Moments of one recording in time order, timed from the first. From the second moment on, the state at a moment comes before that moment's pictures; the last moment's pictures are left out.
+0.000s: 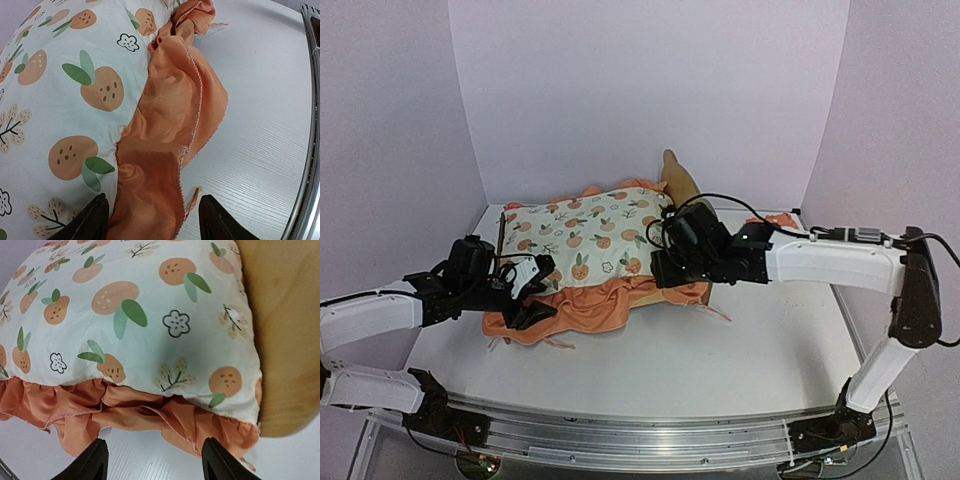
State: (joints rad) left arm -0.57 1.05 0.57 -0.16 0.32 0.42; right arm 0.97 1.71 1.35 -0.45 0.38 0.47
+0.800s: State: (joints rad) left arm -0.57 1.06 0.51 -0.11 0.31 0.54; right arm 0.86 1.89 1.45 -0.56 0.20 0.36
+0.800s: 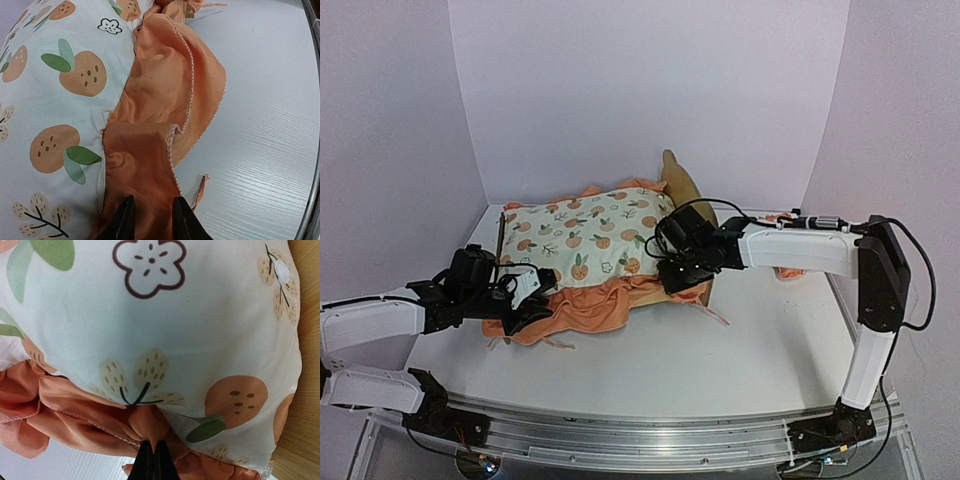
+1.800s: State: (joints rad) left arm -0.57 1.06 0.51 -0.08 0.24 0.55; right arm 0.76 1.63 1.27 -0.59 -0.10 0.32
